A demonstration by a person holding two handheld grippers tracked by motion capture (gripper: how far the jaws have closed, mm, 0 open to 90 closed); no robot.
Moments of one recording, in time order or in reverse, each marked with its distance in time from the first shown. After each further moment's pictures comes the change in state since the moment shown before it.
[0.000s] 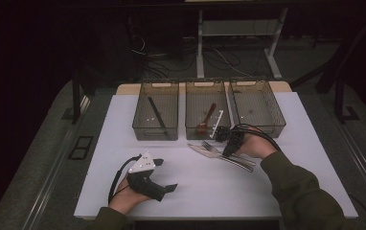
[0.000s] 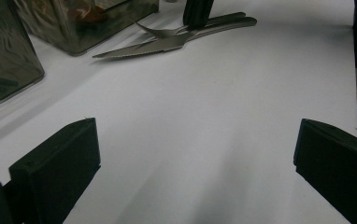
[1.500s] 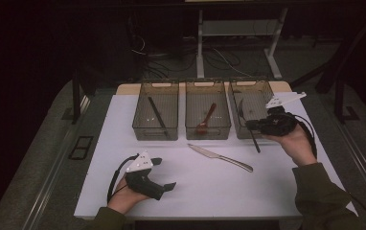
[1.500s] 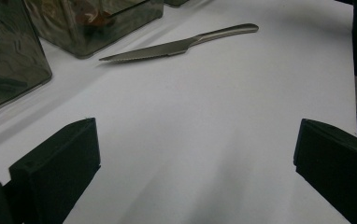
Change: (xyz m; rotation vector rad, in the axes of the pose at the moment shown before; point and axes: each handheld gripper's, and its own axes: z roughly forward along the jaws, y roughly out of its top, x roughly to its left) left arm 0.003 -0.001 -0.003 -0.023 0.002 -0.017; right arm -0.022 -0.114 -0.090 -0.756 -0.038 0.367
